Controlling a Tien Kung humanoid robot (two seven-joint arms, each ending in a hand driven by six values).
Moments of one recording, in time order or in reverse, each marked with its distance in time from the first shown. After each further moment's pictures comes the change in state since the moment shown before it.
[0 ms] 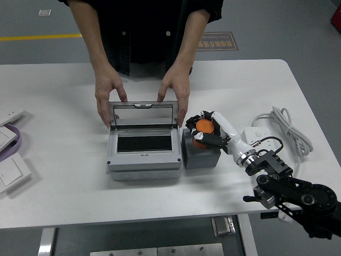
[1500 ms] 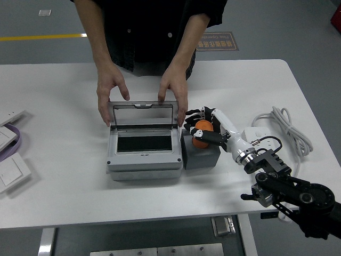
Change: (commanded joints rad) left arm 0.010 0.002 -0.001 0.001 -0.004 -0.011 0.016; right arm -0.007 0.023 0.032 -0.020 0.020 0.024 0.015
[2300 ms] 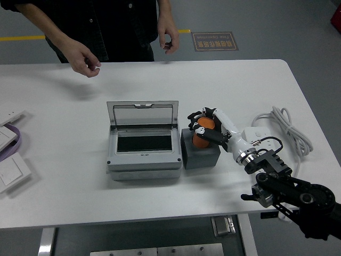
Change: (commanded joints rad) left arm 0.002 0.001 -0.001 0.001 -0.002 -0.005 0.003; right arm -0.007 0.001 0.009 0.002 0.007 -0.007 0.006
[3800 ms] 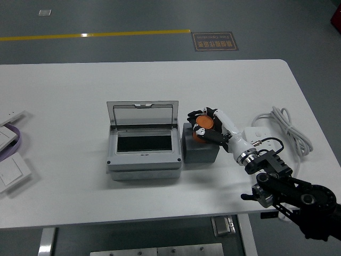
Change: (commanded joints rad) left arm 0.001 -0.003 -0.001 -0.004 0.001 -0.019 0.018; right arm -0.012 -0.001 0.018 0.019 -0.010 -0.019 -0.043
